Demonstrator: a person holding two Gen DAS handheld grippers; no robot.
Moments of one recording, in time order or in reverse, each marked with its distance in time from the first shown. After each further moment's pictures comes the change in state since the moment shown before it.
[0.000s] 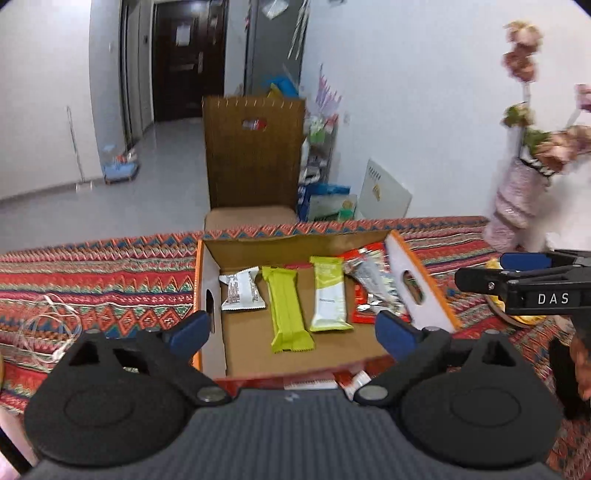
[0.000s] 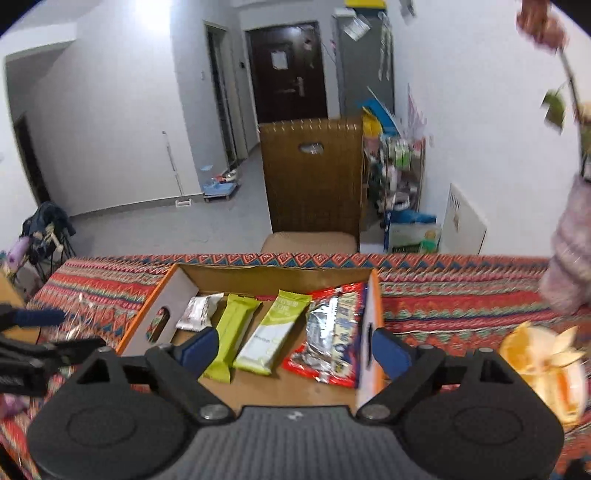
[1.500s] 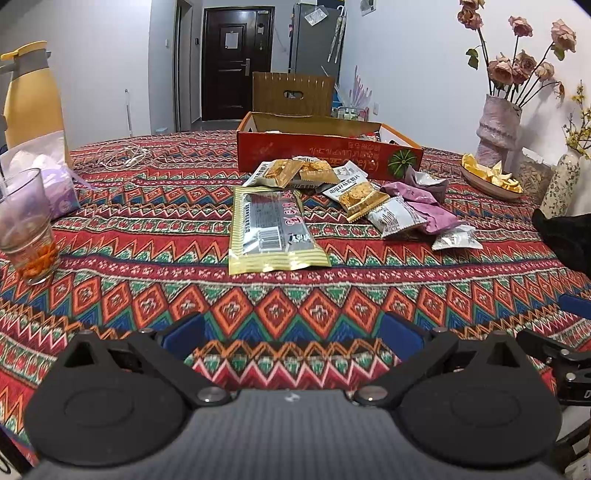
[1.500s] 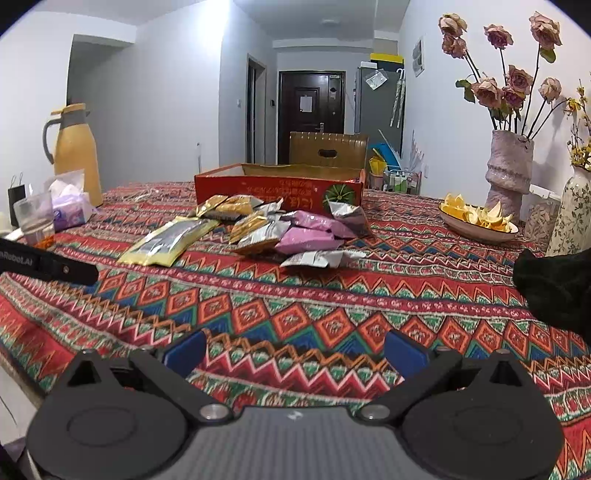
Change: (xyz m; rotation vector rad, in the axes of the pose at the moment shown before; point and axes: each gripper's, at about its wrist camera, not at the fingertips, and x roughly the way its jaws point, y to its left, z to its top) left arm -0.126 -0.060 -0.320 -0.090 -0.044 0.132; right arm -0.180 0.024 -0.371 -0.117 -0.172 -0.007
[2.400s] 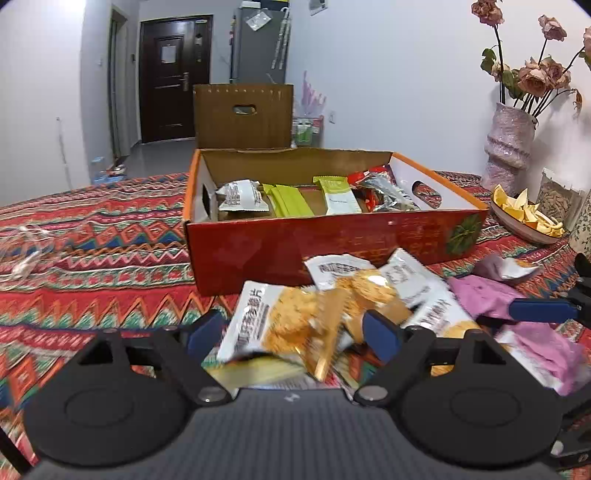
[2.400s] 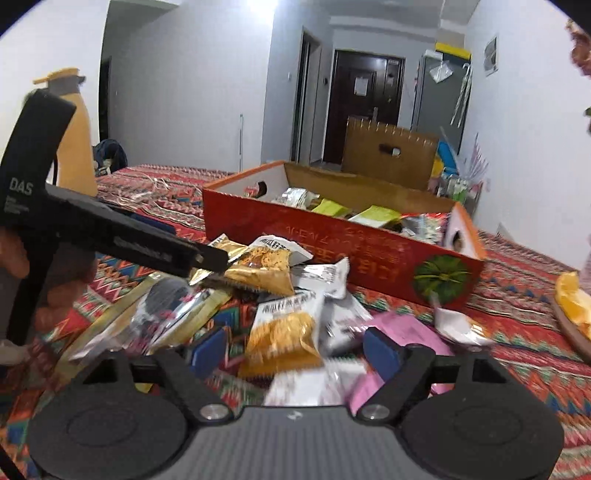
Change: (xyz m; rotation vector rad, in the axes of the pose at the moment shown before) left arm 0.216 0.050 0.153 0.122 -0.037 -0.187; right arm 0.212 0.050 0.134 -0.145 0.097 0.112
